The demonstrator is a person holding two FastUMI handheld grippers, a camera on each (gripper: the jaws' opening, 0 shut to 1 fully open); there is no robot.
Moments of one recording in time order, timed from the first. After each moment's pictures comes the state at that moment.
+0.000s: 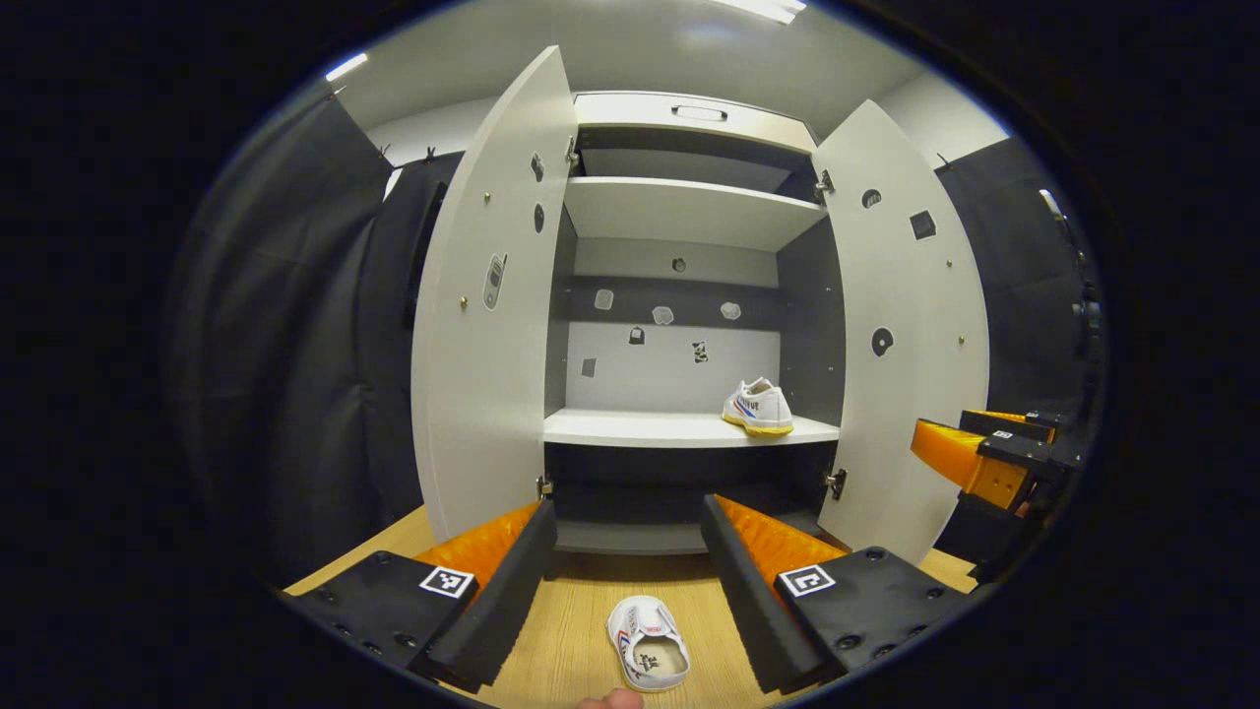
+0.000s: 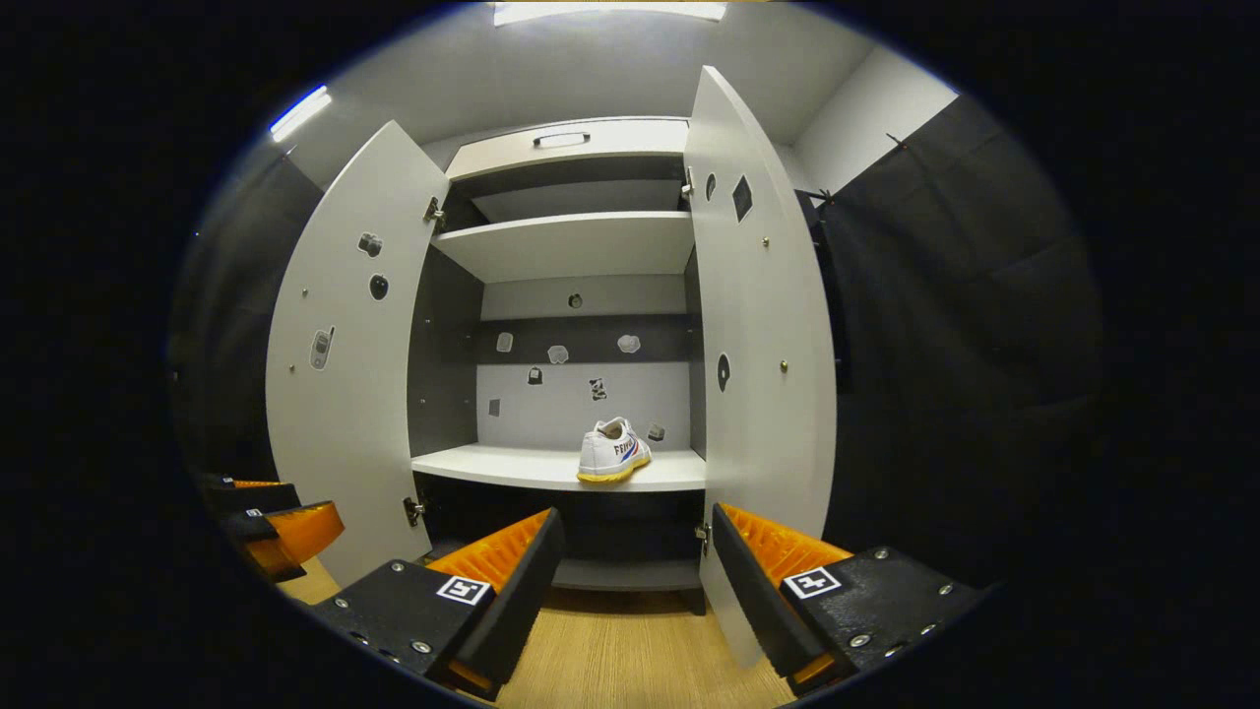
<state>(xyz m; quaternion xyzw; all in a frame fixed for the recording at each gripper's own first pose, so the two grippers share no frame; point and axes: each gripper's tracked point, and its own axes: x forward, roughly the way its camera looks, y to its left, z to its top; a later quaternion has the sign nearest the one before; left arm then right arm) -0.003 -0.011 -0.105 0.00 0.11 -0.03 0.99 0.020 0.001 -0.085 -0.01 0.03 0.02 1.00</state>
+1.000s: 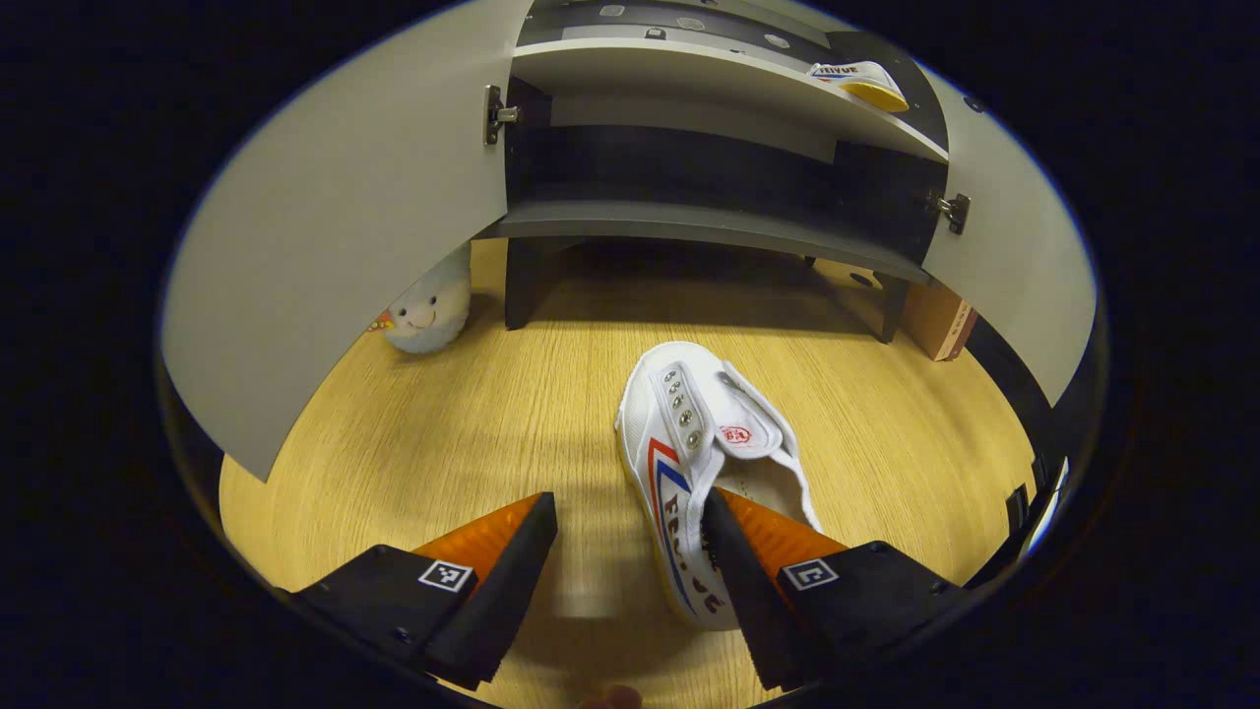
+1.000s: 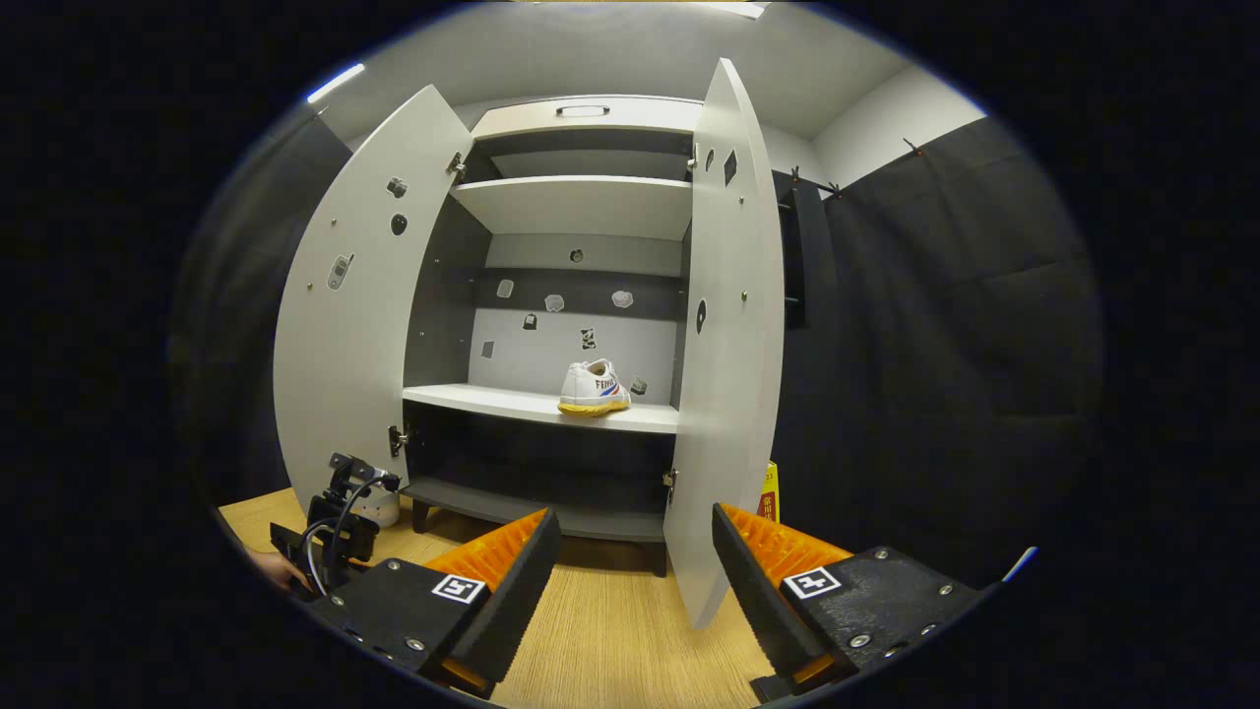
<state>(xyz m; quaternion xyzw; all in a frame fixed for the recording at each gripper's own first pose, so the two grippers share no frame) 0.006 0.029 -0.426 0.00 0.45 -0.02 0.89 -0.018 -0.017 -0.137 -0.06 0.08 0.00 0.99</state>
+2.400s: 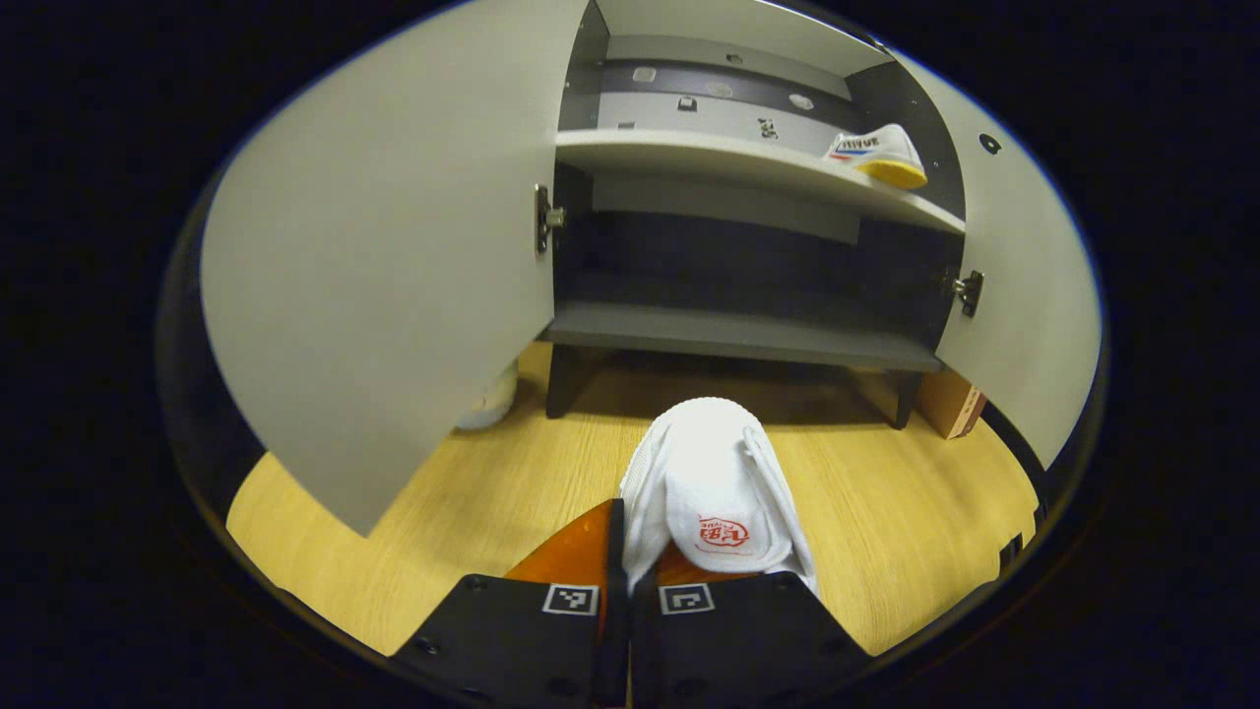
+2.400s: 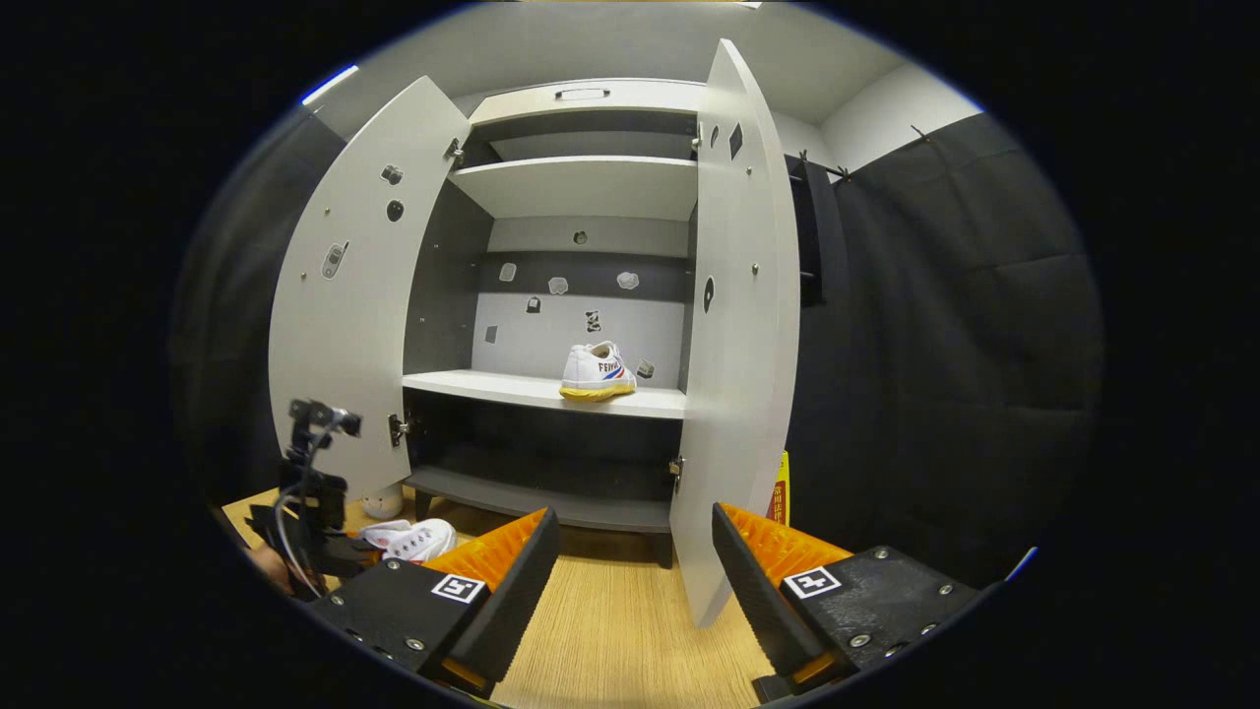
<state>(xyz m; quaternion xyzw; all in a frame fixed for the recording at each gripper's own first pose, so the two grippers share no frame) 0.032 0.037 -0.319 0.00 0.31 0.04 0.95 -0.005 -0.011 -0.146 -0.05 0.11 0.02 0.99</state>
